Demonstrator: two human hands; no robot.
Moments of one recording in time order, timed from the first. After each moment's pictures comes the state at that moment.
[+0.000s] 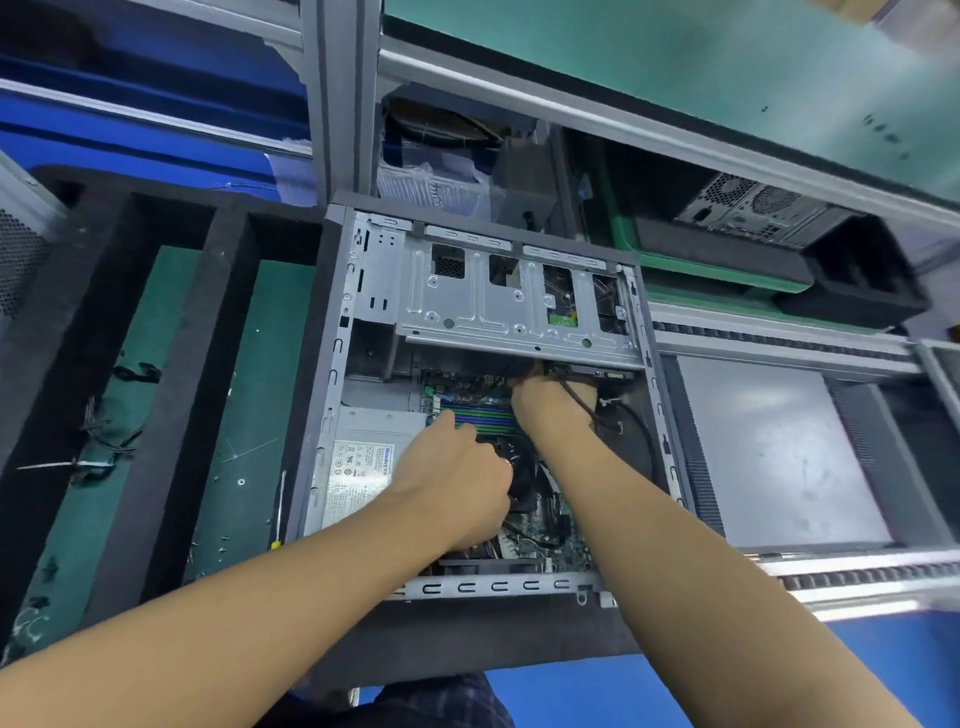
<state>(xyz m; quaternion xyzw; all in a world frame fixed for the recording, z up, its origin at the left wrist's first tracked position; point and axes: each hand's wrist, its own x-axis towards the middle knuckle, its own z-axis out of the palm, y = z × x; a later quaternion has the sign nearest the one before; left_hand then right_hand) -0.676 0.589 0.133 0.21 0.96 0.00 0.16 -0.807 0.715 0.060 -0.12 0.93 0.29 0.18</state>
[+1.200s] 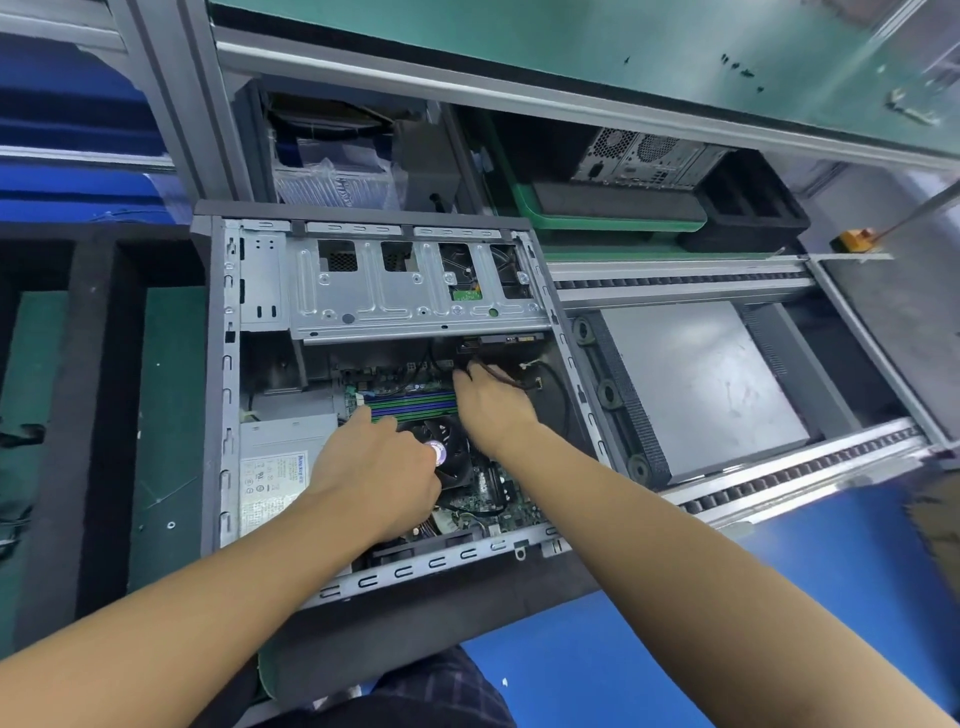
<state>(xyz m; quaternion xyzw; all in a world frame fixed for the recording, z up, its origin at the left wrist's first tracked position) -0.678 0.592 0.117 0.22 0.97 -0.02 0.10 -0.757 0.745 0.084 -0.15 0.97 0.10 0.16</state>
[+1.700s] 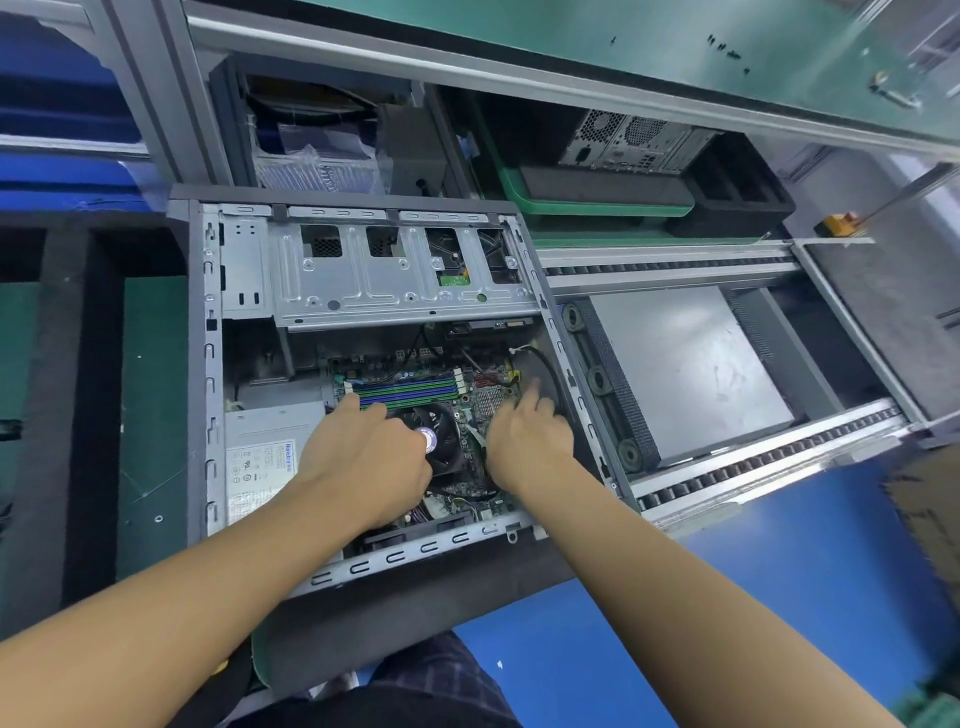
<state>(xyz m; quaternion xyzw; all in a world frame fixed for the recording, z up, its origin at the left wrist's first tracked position) -0.677 0.592 0.115 0.22 0.97 -0.03 0.09 -0.703 0.762 0.120 0.01 0.94 0.22 0.28</state>
